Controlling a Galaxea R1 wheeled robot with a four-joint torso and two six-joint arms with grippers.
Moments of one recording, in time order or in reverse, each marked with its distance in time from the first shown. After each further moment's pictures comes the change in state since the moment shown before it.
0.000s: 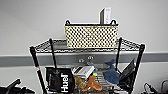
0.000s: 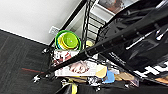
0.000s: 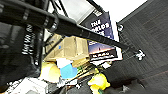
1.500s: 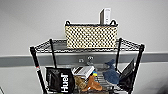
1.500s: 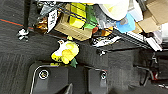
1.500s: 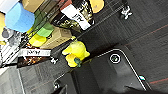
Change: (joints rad) left arm 0.610 0.484 -0.190 0.138 -0.385 0.077; right arm -0.533 0.421 -0.278 0.010 0.343 -0.246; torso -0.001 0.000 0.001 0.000
